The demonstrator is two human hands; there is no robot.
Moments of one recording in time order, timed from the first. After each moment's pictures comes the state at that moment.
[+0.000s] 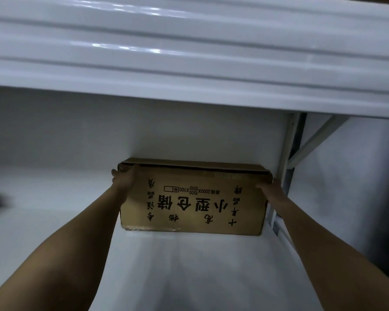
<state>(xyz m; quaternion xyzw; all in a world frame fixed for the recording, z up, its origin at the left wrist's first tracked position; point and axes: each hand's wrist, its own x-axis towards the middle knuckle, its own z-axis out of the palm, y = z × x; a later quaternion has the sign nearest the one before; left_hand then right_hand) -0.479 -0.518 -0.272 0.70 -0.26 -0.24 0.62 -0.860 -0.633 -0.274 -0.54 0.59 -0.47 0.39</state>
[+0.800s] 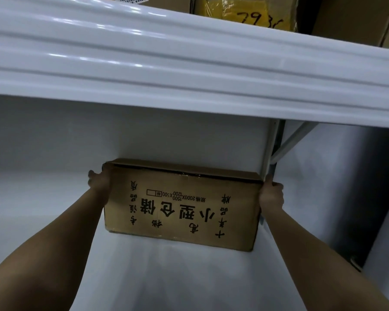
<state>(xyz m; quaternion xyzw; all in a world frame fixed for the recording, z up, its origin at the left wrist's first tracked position) -0.455 -0.491 -0.262 0.66 -0.24 -0.25 0.67 -0.854 -0.570 -0.276 -0.38 0.63 -0.60 0.31</state>
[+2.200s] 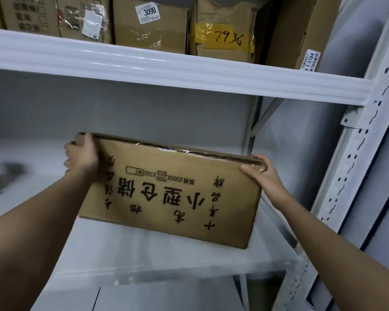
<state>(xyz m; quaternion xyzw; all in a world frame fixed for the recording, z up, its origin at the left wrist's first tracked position) -0.480 -0.281 -0.236 0.70 -0.19 -0.15 0.67 -0.905 -0.314 -0.254 -0.66 0.43 -0.51 0.34</state>
